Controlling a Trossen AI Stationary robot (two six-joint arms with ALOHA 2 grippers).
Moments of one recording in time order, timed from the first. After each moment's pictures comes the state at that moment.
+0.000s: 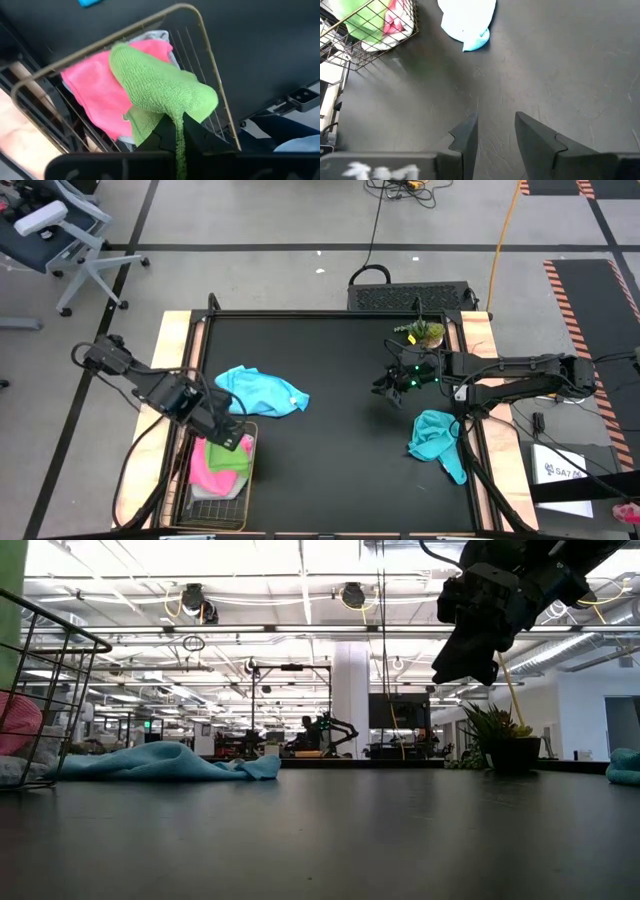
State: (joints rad) left arm -0.52 1.29 1.40 -1.48 0.07 -1.64; right arm -0.20 1.04 0.57 -0.21 -0.19 0.40
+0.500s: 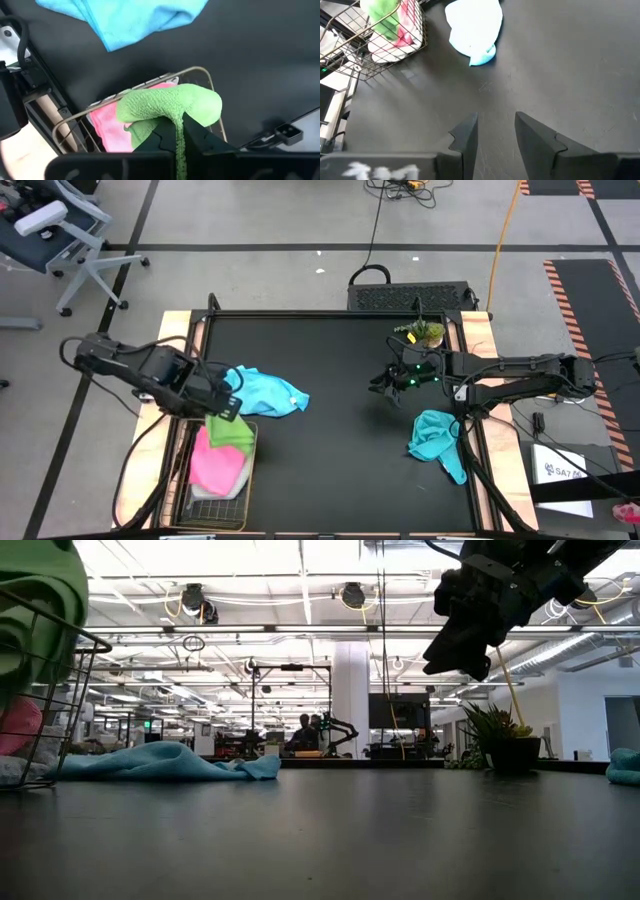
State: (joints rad) left arm -0.32 1.19 1.40 -1.55 0.00 -1.51; right arm -0.20 1.04 0.57 -0.14 -0.19 0.40
